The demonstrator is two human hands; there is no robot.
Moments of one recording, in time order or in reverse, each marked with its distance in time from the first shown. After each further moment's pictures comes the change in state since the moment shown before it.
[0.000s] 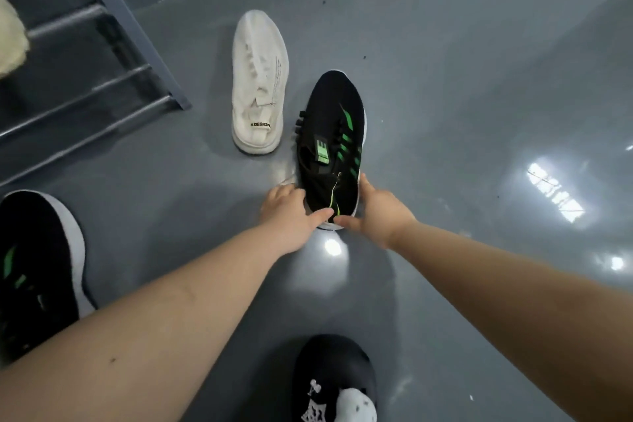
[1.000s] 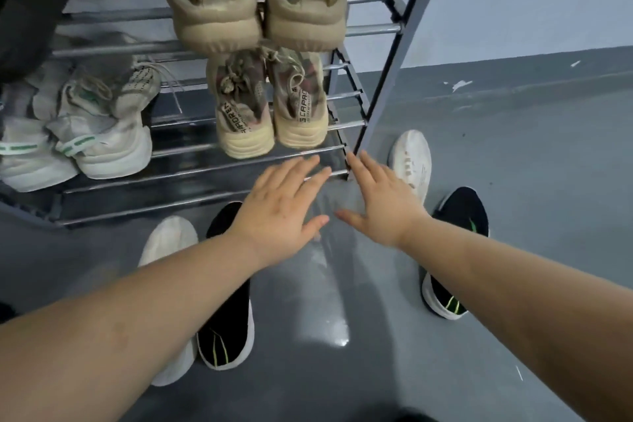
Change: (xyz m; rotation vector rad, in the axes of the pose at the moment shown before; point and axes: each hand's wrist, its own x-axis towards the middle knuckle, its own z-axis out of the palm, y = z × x) left_hand -0.142 -0.149 -0.187 0.419 0.674 0.244; right_hand -0.047 -0.257 -0.031 -0.433 0.235 -0.675
